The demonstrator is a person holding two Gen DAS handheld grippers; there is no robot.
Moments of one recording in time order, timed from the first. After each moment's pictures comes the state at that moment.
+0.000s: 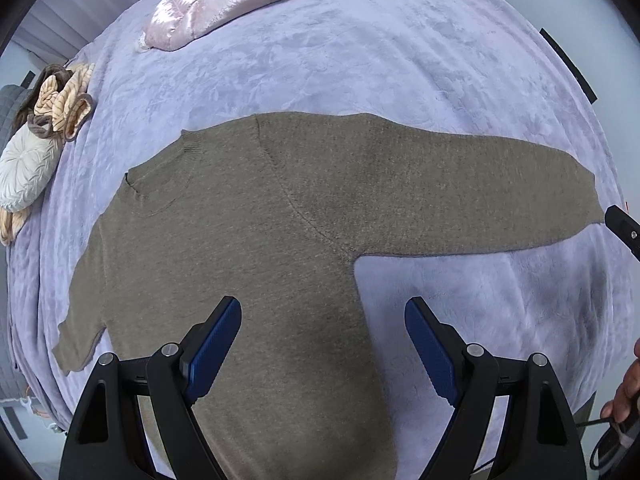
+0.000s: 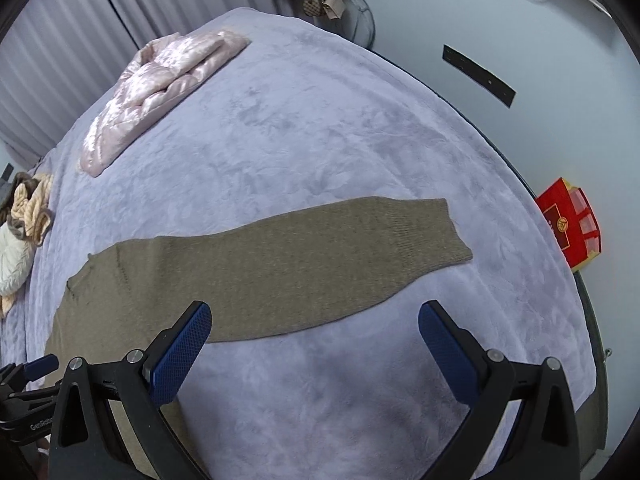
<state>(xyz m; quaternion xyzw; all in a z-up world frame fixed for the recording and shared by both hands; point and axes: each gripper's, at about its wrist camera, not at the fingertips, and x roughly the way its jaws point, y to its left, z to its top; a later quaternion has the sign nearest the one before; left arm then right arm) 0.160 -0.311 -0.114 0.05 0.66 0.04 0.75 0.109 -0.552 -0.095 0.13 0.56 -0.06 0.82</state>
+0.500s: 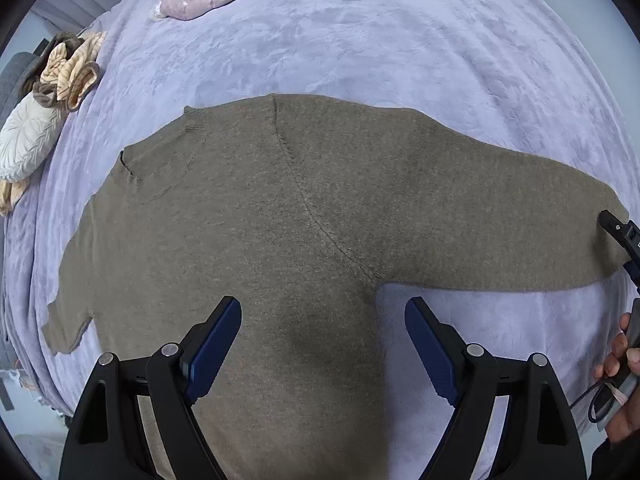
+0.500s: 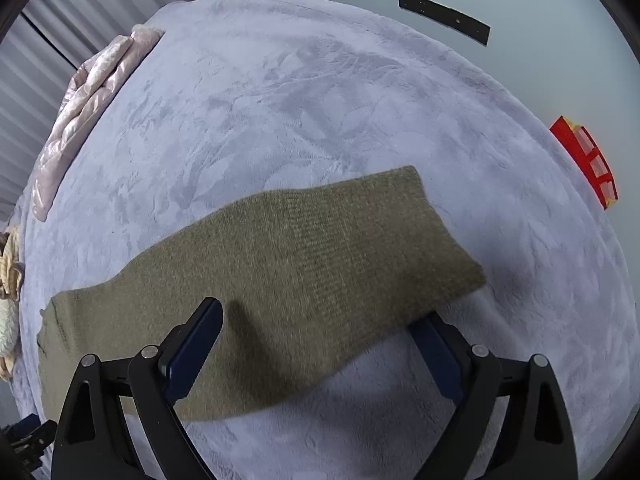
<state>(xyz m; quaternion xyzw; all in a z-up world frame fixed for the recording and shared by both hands) 0.190 -0.287 -0.153 0.01 0.67 0.09 0.74 0.152 -0.624 -0.208 0.19 0.58 -0.10 0.79</state>
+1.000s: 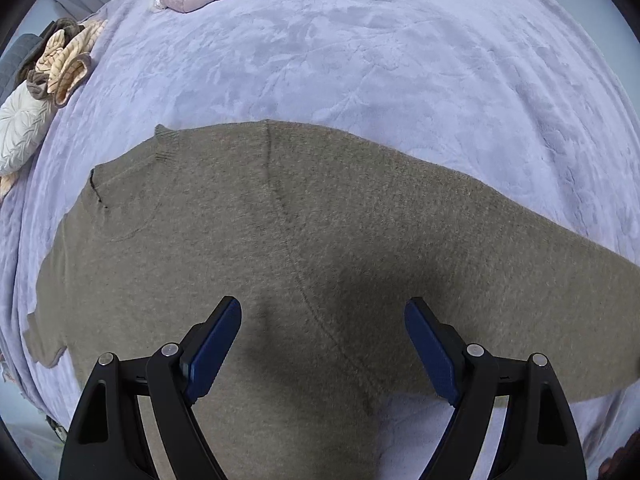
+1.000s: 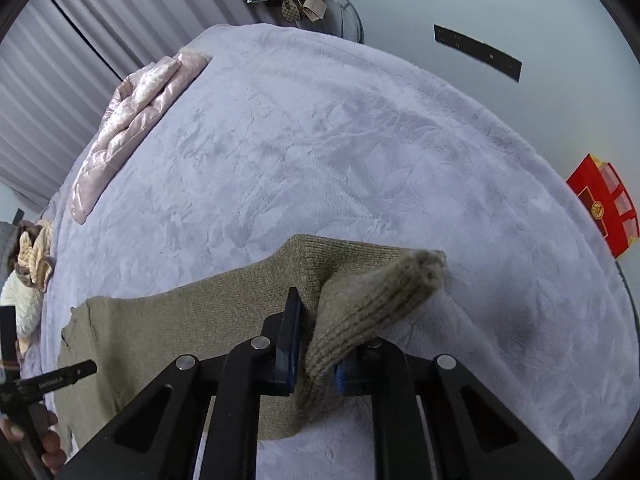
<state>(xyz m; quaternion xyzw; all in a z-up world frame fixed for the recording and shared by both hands) 0.251 -0.275 -0.205 -0.01 0.66 0.10 0.75 0.154 -0.622 -0.170 0.19 0.52 -0.04 0.83</state>
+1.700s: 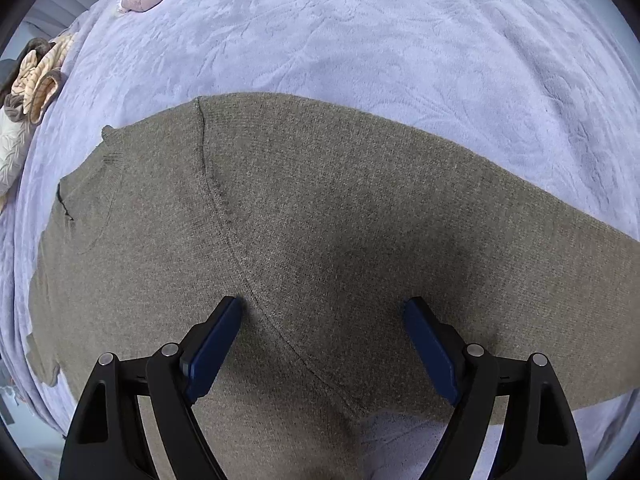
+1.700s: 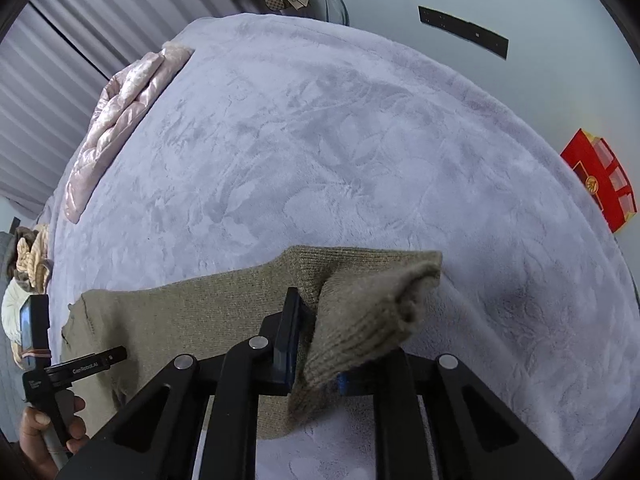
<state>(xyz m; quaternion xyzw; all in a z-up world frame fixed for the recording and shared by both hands) 0.252 -0.284 -0.238 0.02 0.68 0.08 0.73 0.138 -0.632 -0.178 0.20 0.54 -0.05 0.81</state>
